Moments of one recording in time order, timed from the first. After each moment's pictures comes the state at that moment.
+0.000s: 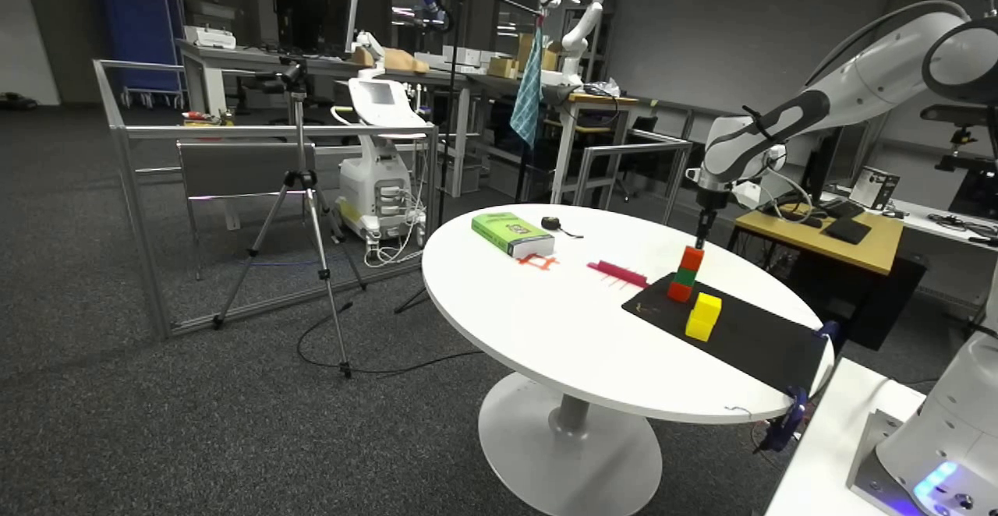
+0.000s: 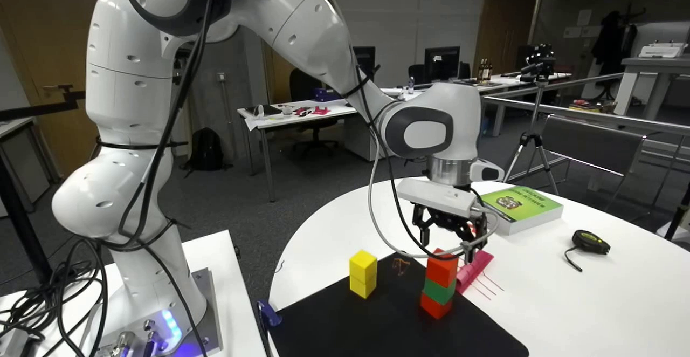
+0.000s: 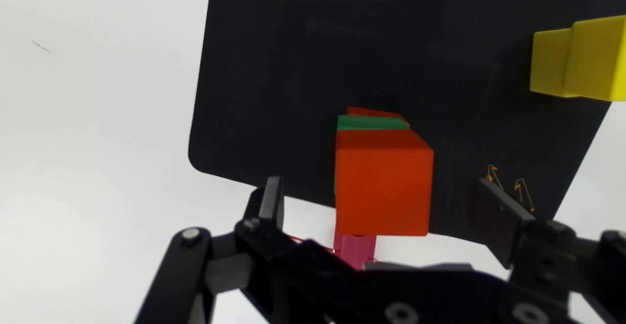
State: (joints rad) arm -0.26 0.31 -0.17 -2.04 -0.10 2.37 -0.66
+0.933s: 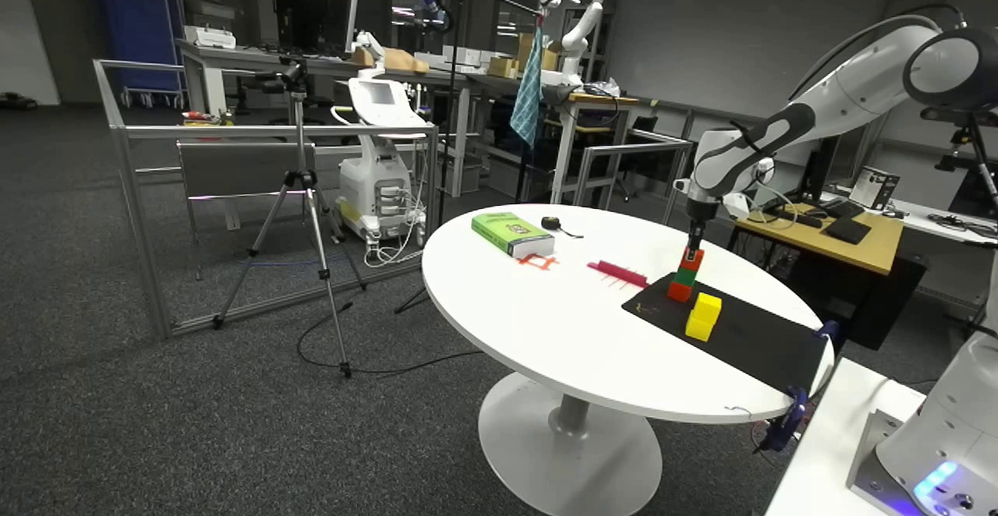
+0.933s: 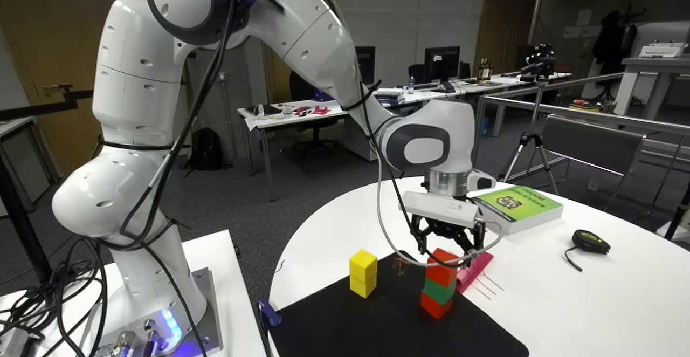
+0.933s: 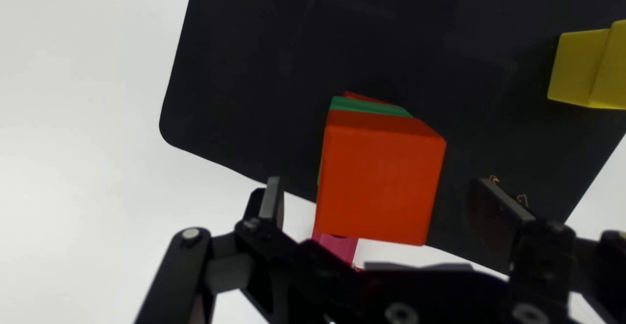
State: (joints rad) arm -0.26 0.38 -0.14 -2.04 -0.10 2.44 -0.74
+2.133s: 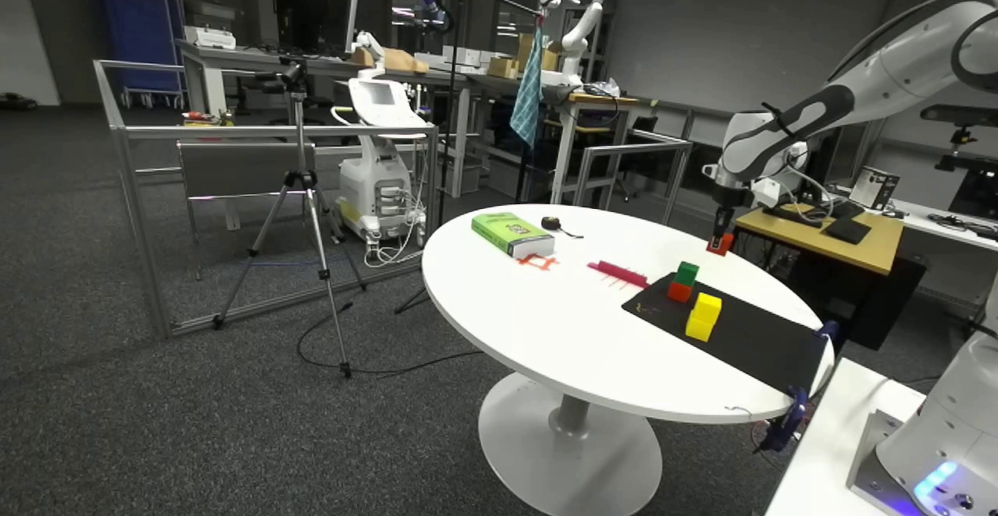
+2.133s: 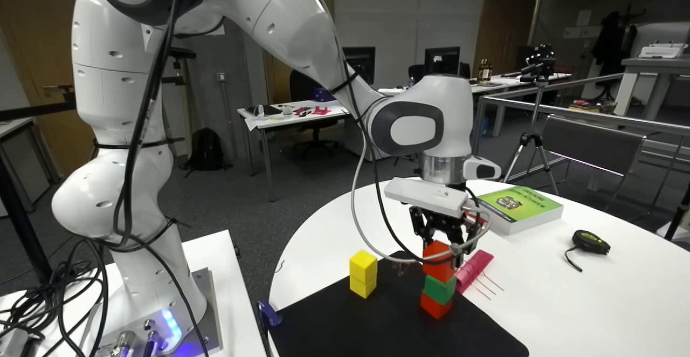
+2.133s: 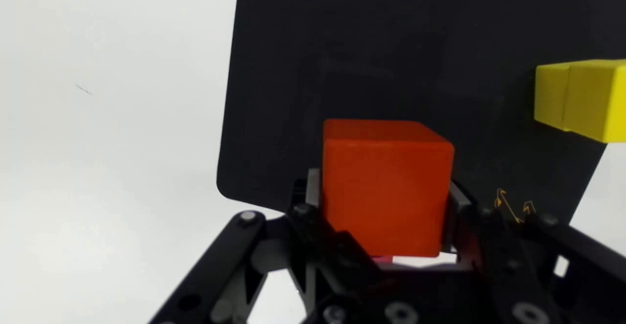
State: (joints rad) arm -0.27 0.22 -0.21 -2.14 -0.14 2.40 -0.63
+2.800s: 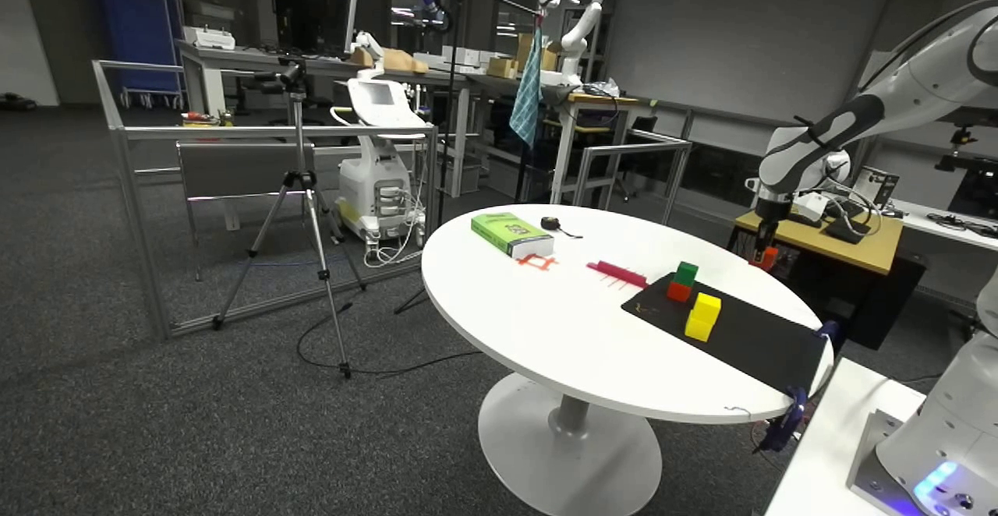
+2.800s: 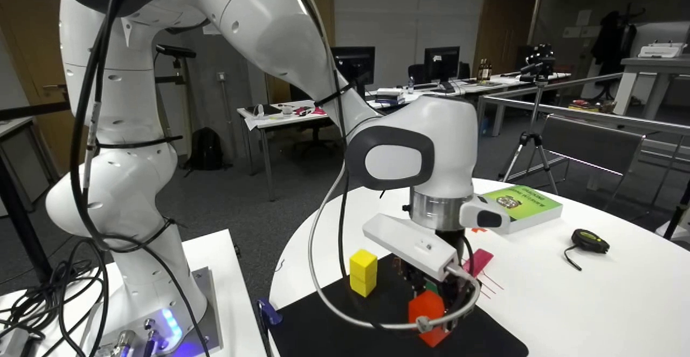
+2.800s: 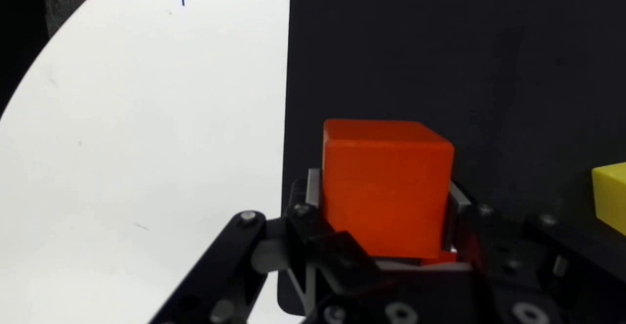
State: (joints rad) arm -0.36 0.18 -0.31 -2.26 -0.17 2.45 -0.66
